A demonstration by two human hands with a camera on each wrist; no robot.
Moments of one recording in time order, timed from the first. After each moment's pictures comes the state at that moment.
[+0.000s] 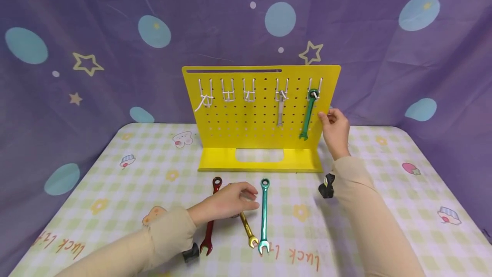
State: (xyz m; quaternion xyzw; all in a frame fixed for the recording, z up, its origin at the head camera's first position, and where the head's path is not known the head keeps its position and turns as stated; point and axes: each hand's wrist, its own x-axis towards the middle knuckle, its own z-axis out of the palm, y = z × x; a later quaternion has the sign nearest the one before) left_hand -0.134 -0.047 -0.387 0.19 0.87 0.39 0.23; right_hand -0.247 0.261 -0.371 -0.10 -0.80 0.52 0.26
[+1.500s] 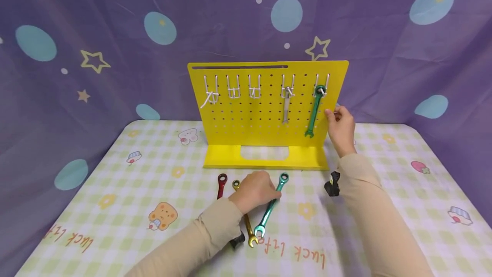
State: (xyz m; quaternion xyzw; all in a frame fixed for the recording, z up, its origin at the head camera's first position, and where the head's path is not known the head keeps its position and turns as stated) left_hand -0.149 0.014 -0.396 0.16 0.95 0.25 0.13; right_hand -0.245 0.259 -0.366 -0.12 -0.85 0.47 0.22
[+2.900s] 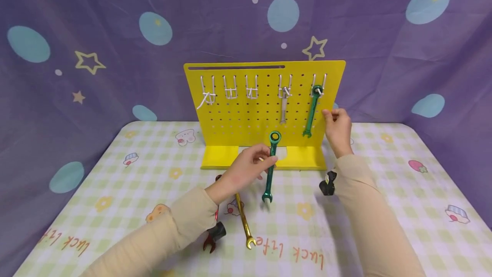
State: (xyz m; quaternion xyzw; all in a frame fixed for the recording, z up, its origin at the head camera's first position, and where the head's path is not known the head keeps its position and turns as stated) left_hand -0.162 -0.008 -0.344 0.19 0.81 0.54 0.14; right_hand -0.247 0.260 -0.371 -0.13 -0.85 0.46 0.23
